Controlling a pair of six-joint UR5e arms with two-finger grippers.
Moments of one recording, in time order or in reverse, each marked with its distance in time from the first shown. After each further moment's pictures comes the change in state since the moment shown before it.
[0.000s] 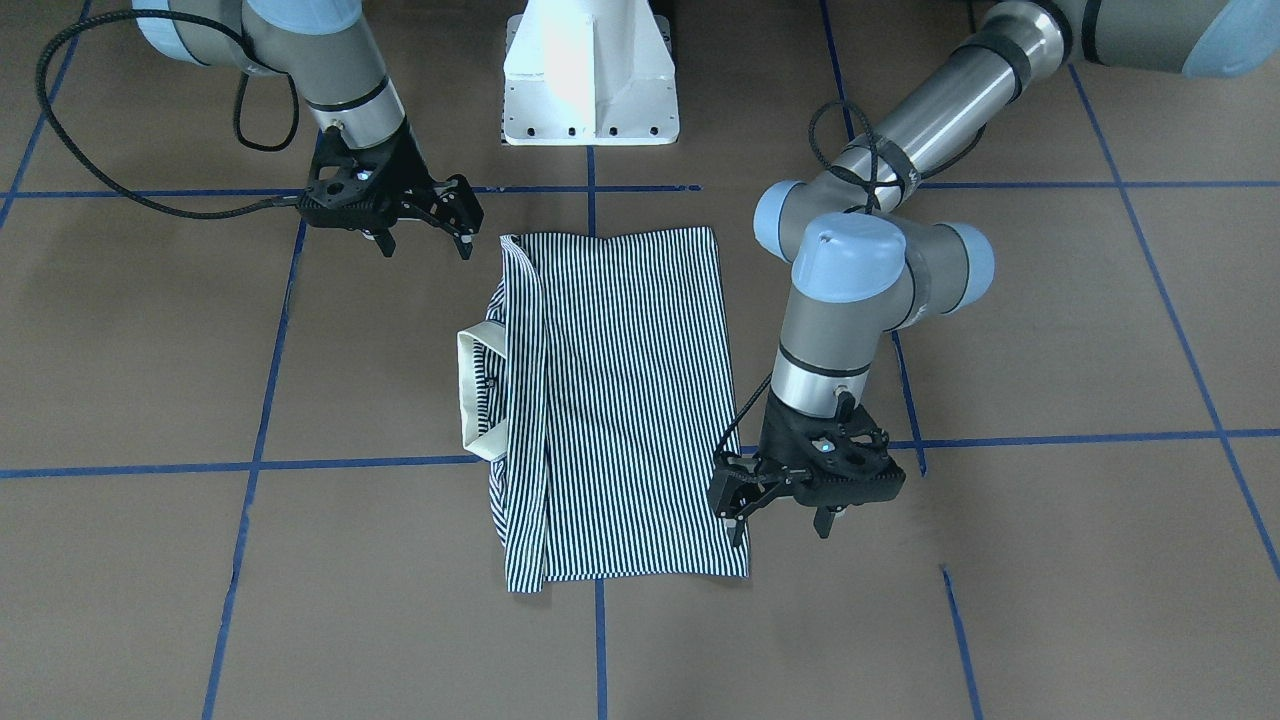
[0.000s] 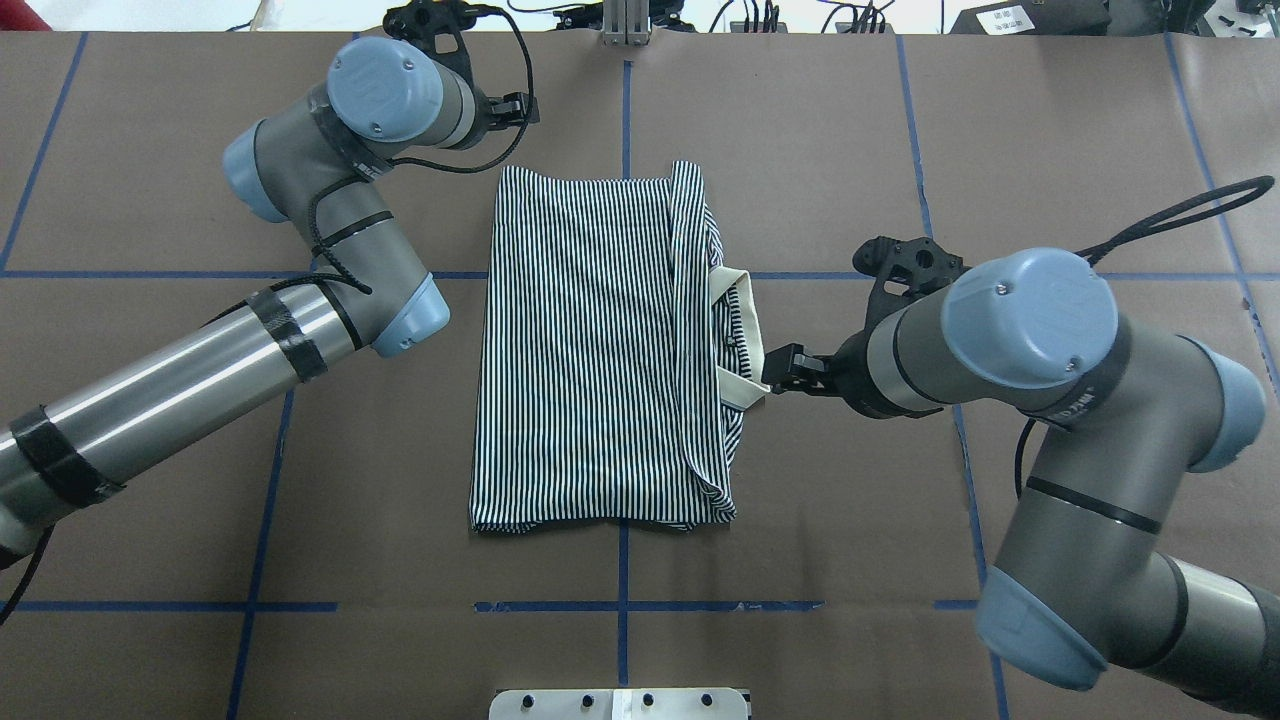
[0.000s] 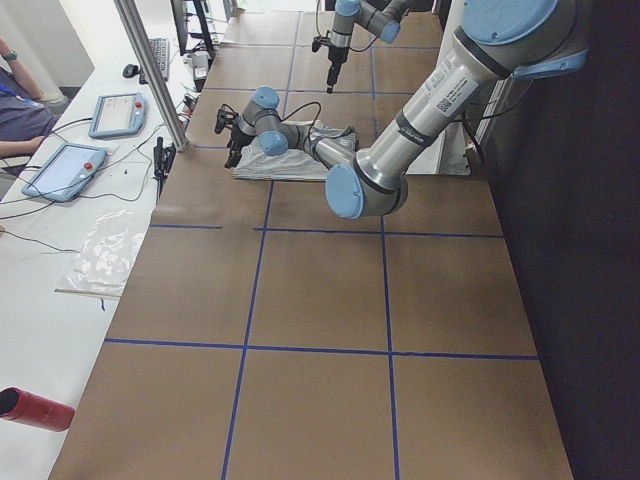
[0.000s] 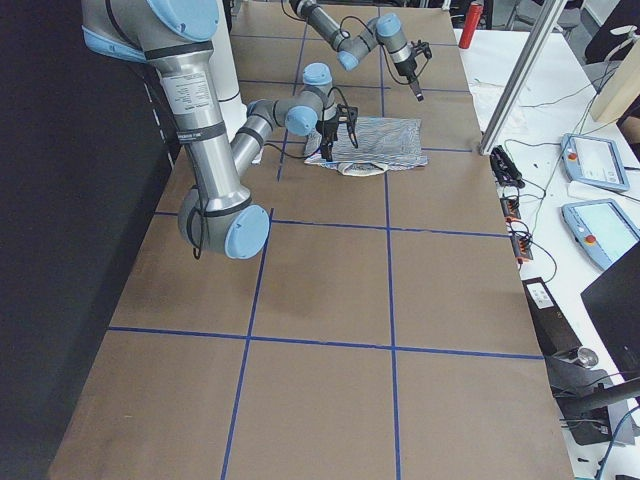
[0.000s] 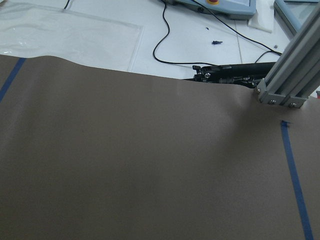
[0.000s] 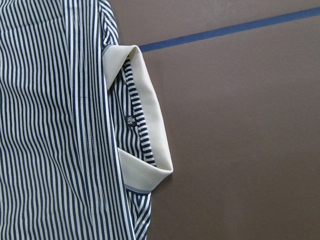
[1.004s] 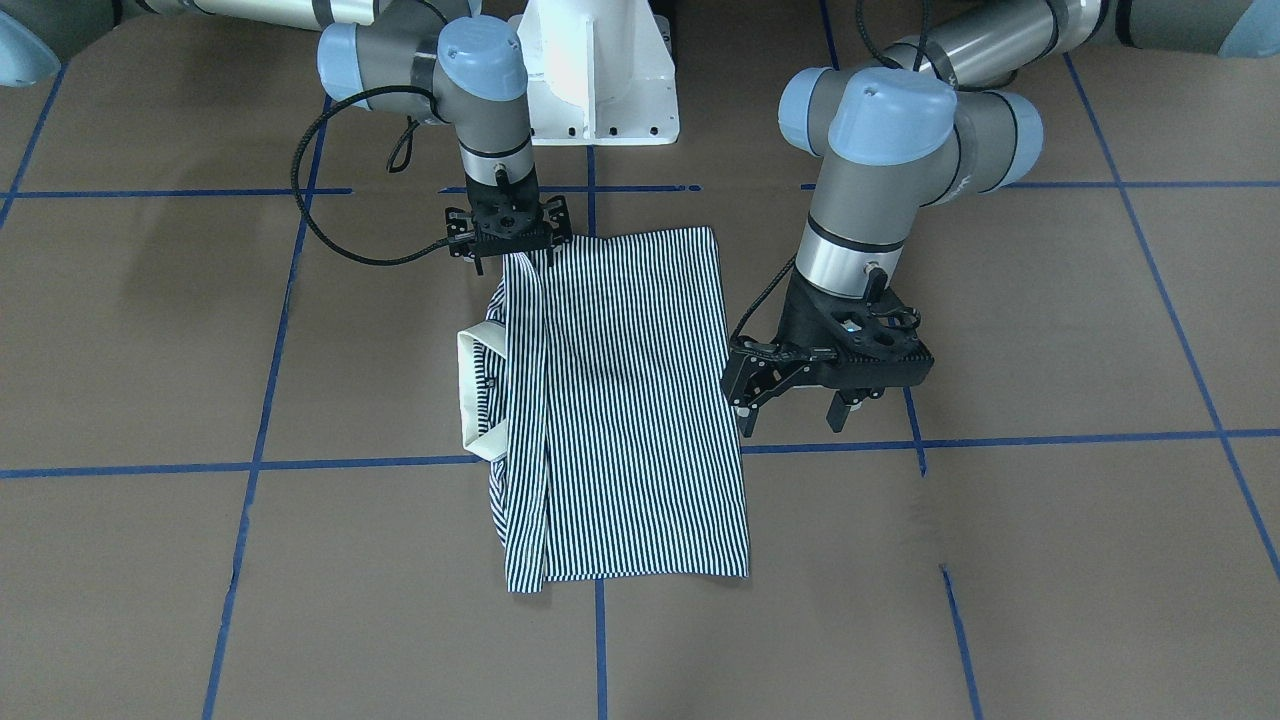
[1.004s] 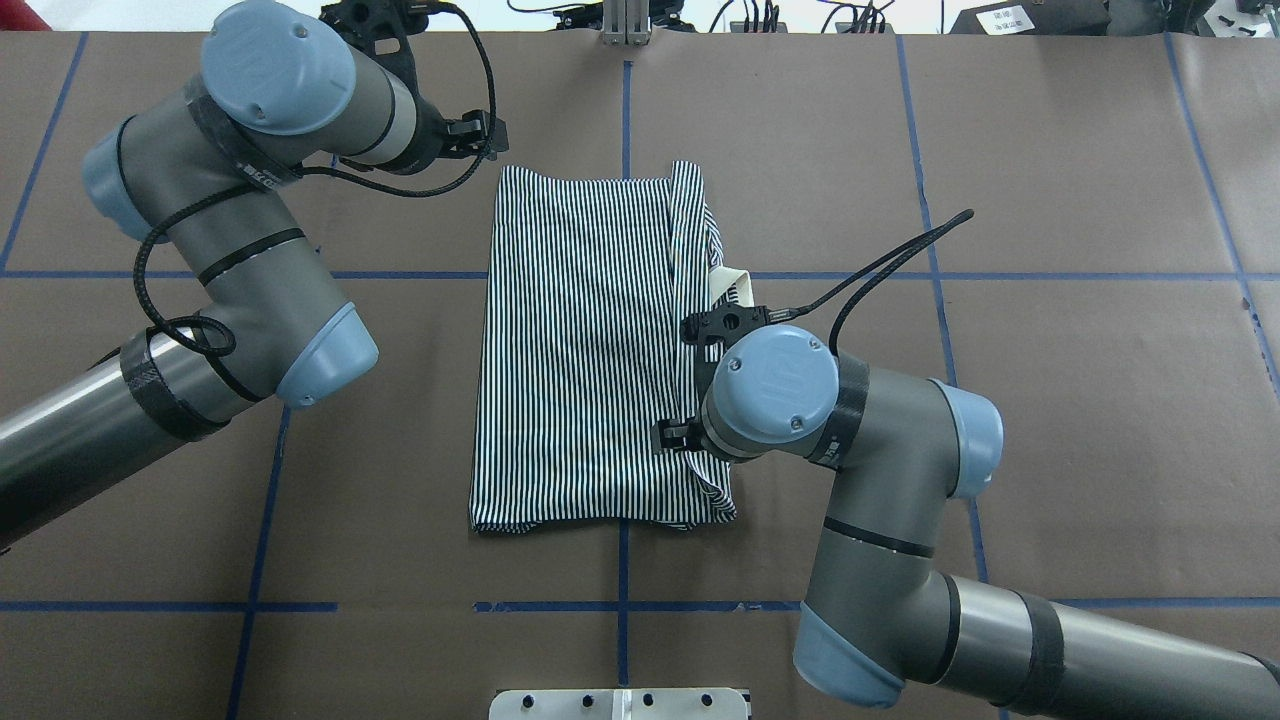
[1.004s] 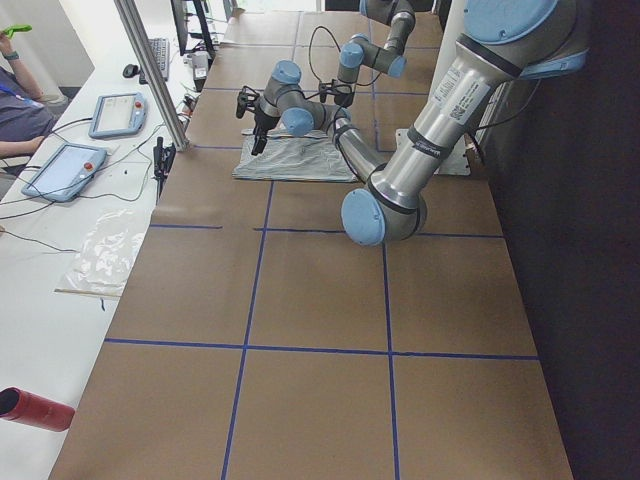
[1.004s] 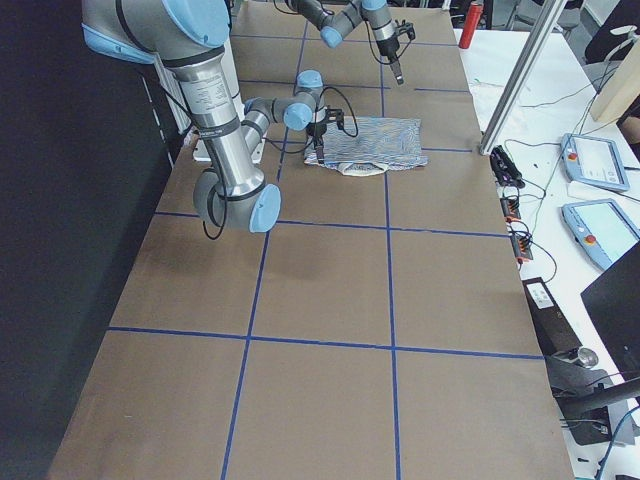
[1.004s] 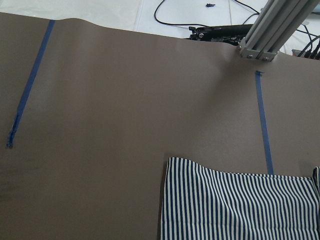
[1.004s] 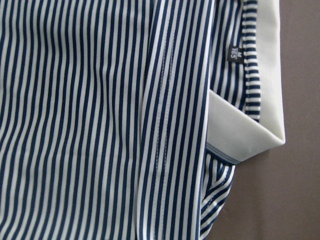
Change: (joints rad) left arm 0.003 0.101 -0.296 0.228 -0.093 0.002; right arm -0.169 0.180 -0.245 -0.071 -0.108 -0.203
